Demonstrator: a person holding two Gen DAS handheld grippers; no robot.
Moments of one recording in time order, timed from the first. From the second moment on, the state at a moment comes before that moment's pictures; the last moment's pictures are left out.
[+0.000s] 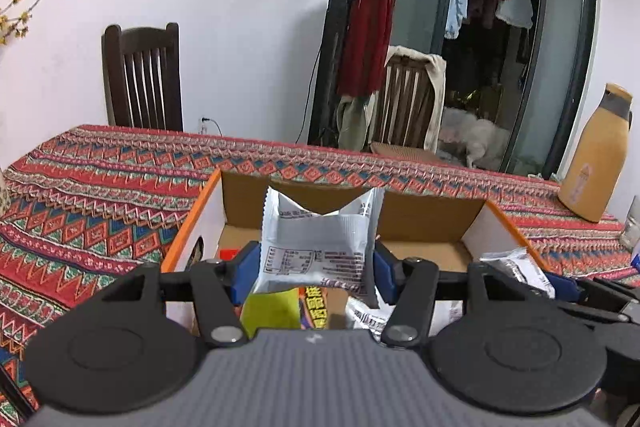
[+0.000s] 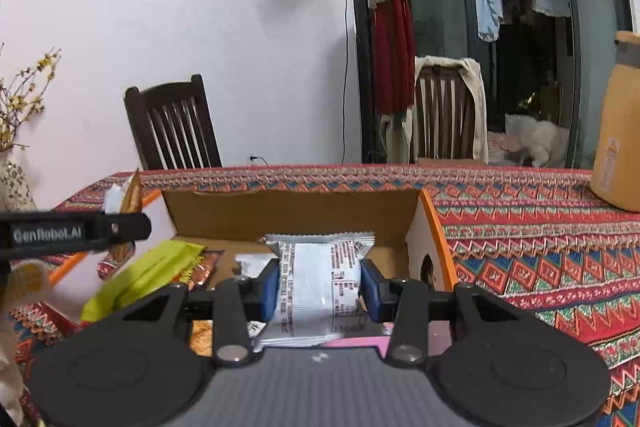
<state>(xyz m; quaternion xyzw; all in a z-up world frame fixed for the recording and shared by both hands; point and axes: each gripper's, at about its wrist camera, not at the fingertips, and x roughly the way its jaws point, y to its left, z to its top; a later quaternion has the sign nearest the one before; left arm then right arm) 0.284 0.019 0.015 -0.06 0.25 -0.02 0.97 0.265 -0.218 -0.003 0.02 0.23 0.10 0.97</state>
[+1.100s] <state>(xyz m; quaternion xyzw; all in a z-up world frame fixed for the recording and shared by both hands) 0.258 0.027 0.043 -0.08 0.21 0.02 0.97 0.244 -0.223 0.019 0.04 0.21 0.09 0.97</state>
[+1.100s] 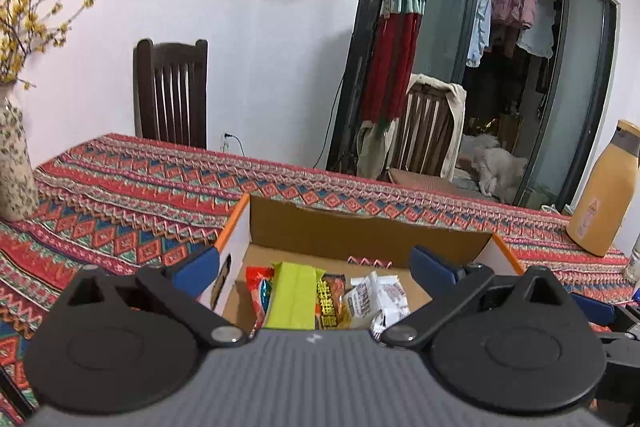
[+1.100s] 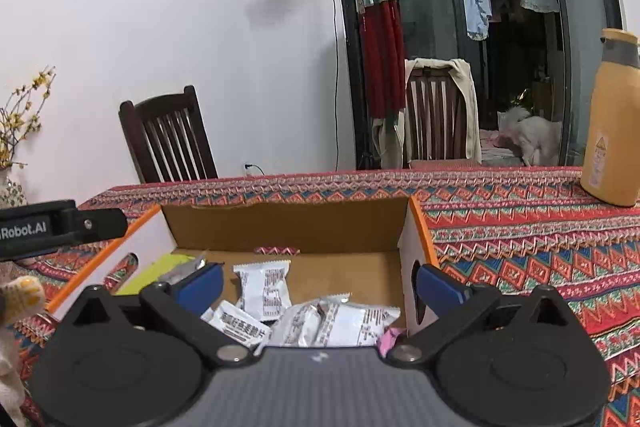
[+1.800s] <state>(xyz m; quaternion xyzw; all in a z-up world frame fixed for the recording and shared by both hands) 0.139 0.048 0.045 -0.09 0.24 0.01 0.97 0.127 -0.218 0.013 0.04 0.24 0.14 0.96</state>
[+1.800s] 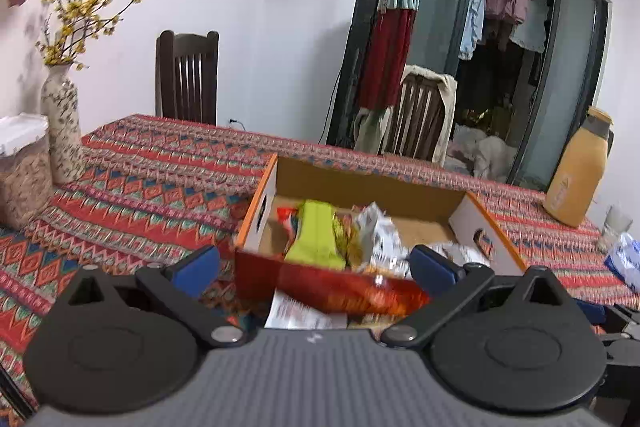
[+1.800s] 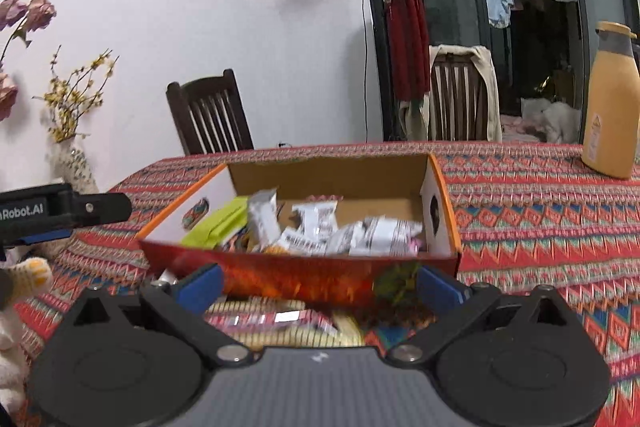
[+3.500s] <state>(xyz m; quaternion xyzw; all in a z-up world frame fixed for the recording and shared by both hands) 0.035 0.062 -0.025 -0.08 0.32 0.00 0.94 0.037 -0.173 -0.065 -0.04 0.30 0.14 0.94</state>
